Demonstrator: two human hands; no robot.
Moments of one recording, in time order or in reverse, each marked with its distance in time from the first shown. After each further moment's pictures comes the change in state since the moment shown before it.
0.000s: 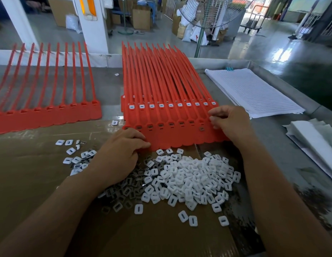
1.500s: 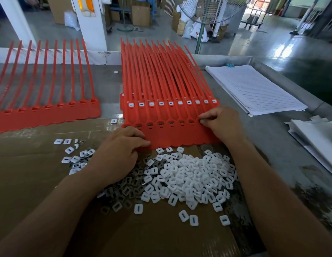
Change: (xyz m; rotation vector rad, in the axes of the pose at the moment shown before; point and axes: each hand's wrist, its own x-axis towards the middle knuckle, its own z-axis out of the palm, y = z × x) left_hand 0.002 -0.001 0.000 -0.018 -0.009 -0.018; right_hand 0.005 0.004 0.020 -0.245 -0.011 -0.071
